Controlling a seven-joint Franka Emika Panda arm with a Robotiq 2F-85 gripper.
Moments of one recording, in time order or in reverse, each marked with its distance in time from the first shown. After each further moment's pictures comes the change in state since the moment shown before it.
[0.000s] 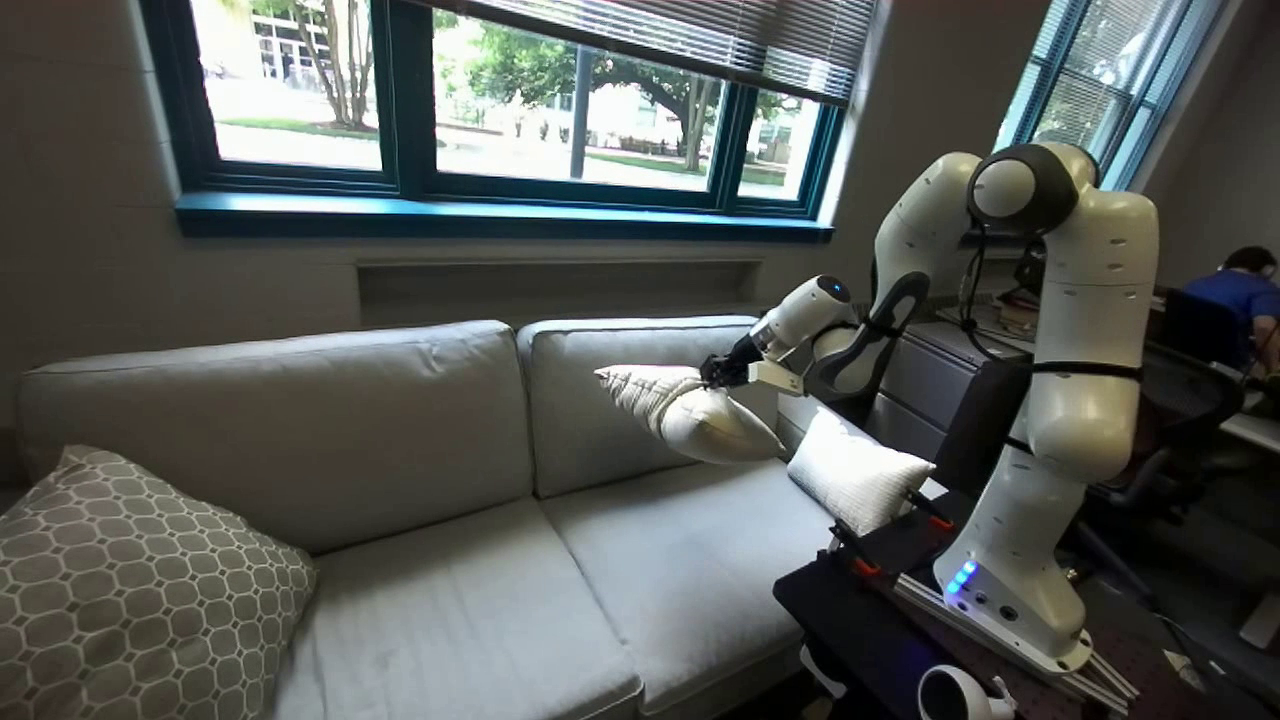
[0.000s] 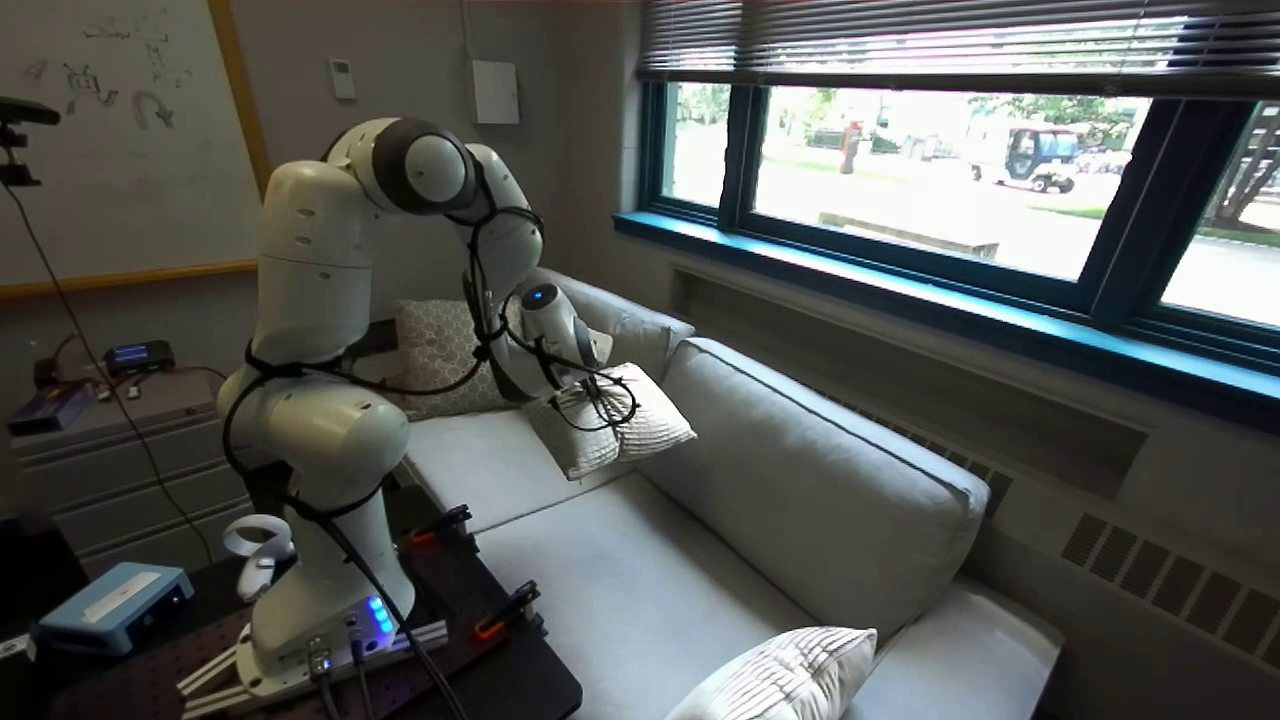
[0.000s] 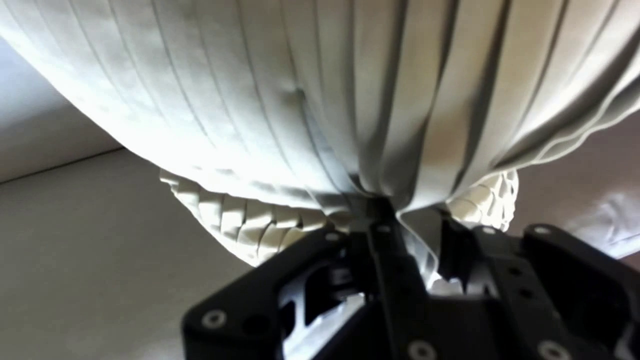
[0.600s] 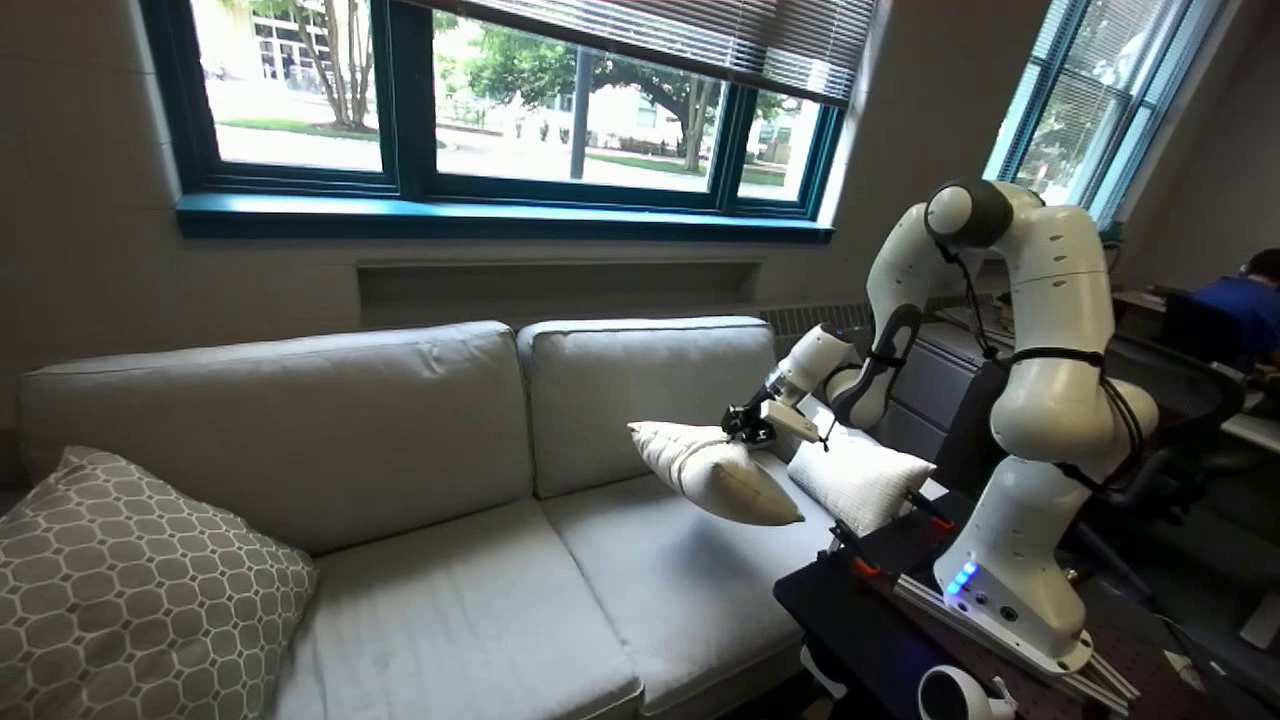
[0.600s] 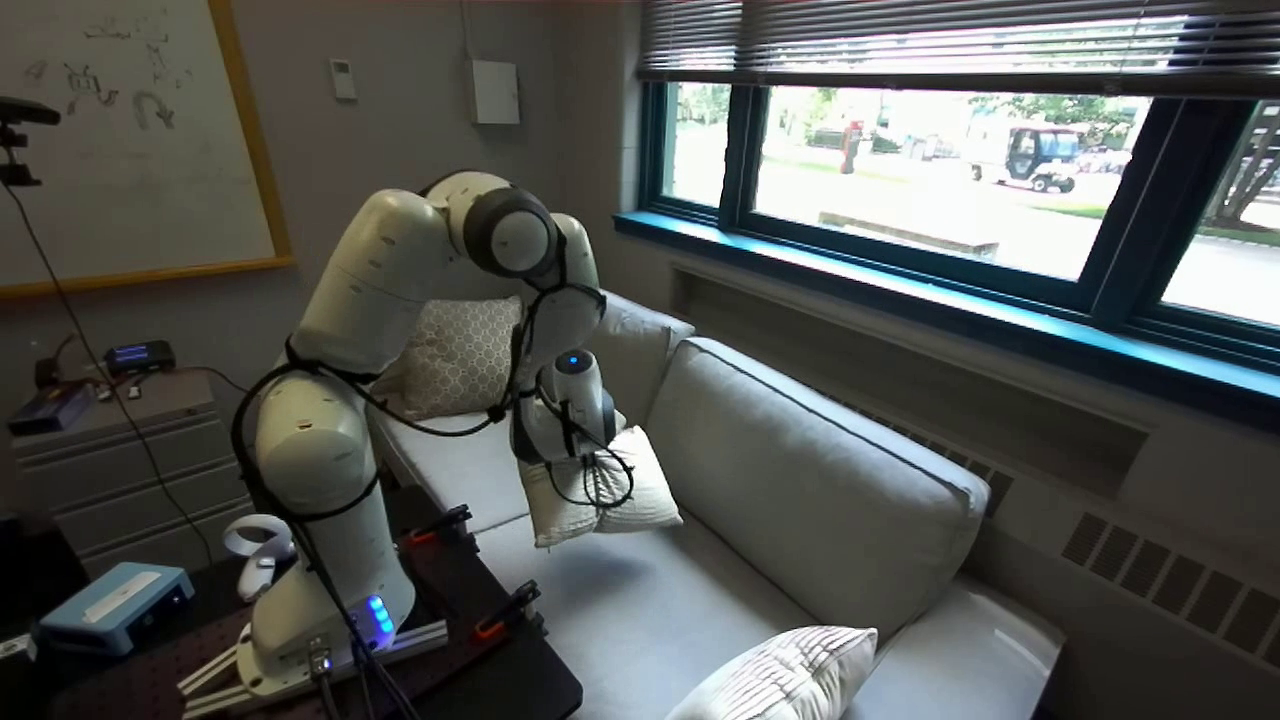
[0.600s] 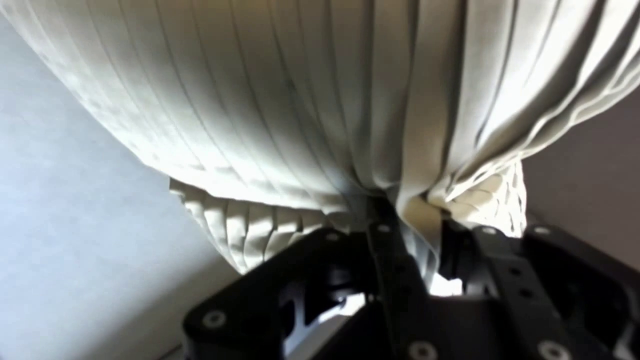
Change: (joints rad) arm -0.604 0.294 0.420 0.055 -0.183 -0.004 0.184
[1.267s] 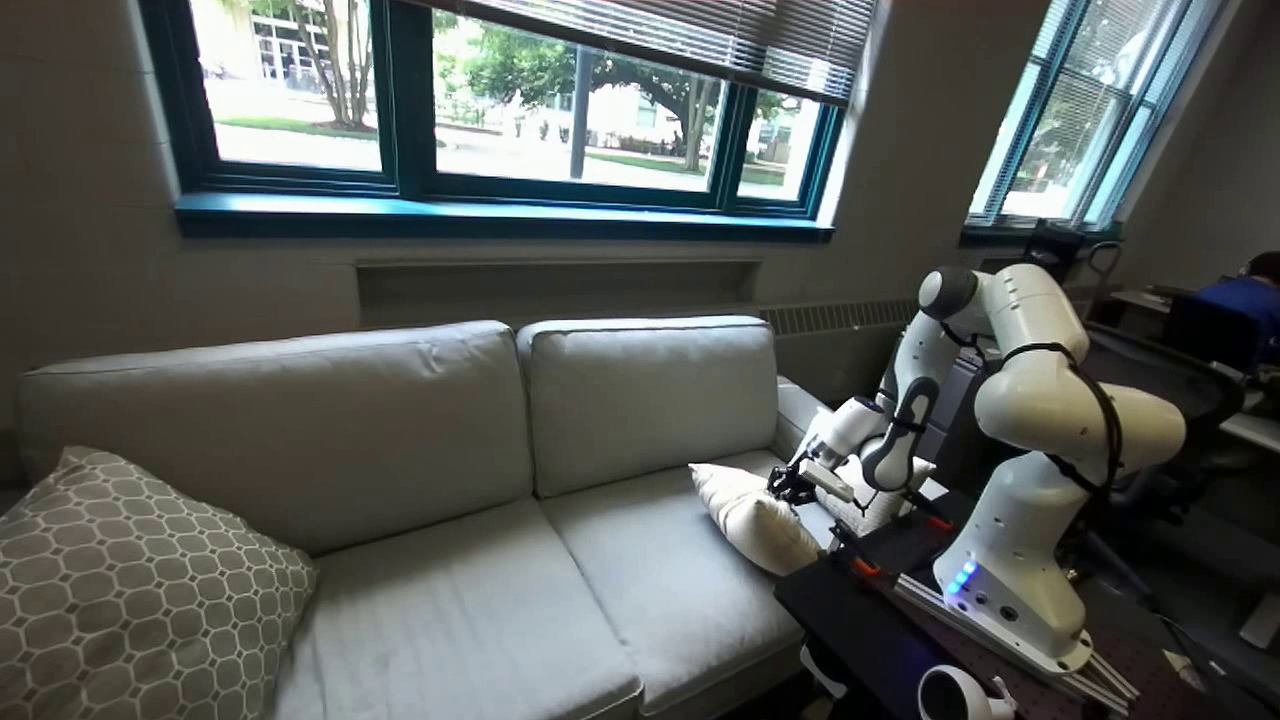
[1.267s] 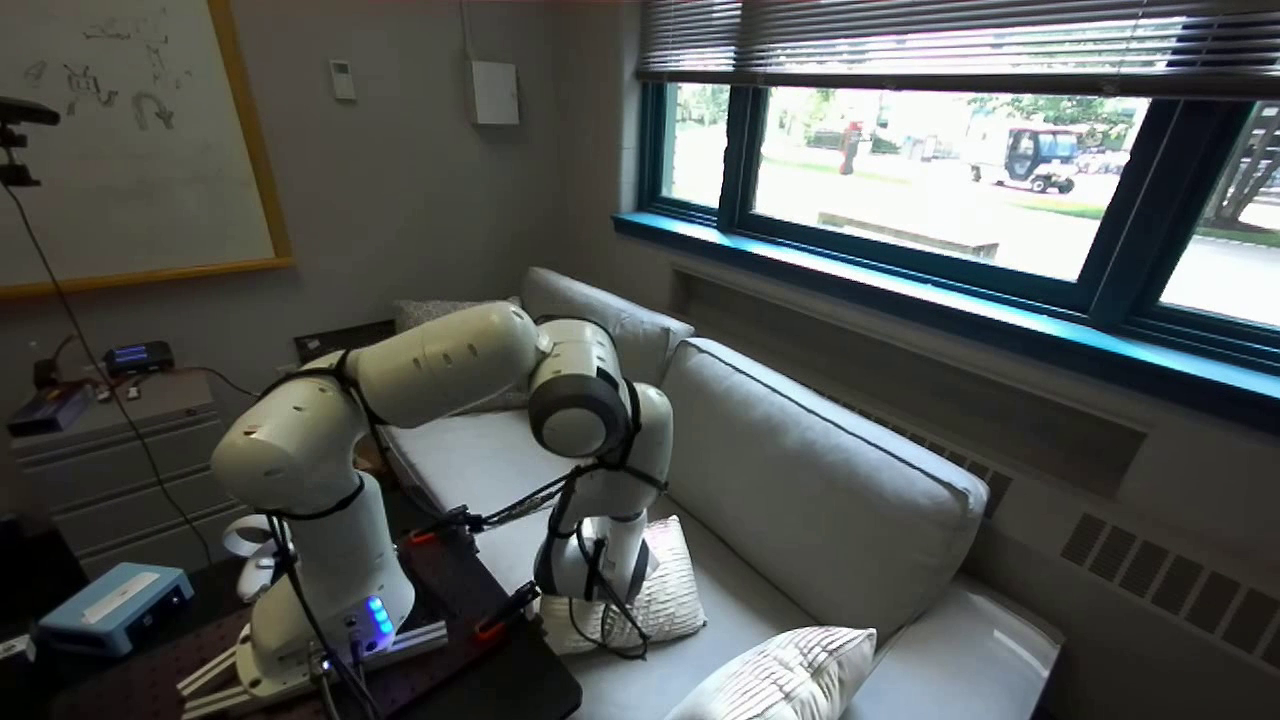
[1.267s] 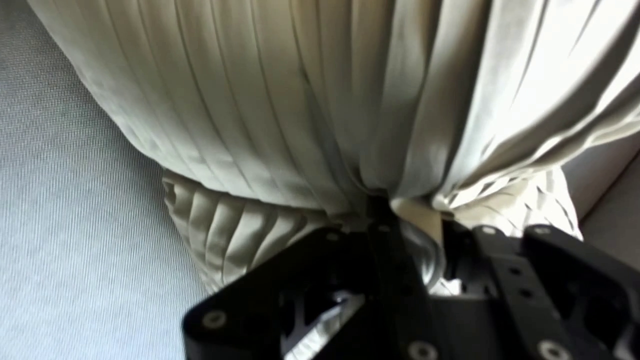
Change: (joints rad) arm -0.483 0.576 0.044 0.336 -0.204 -0.008 -0.111
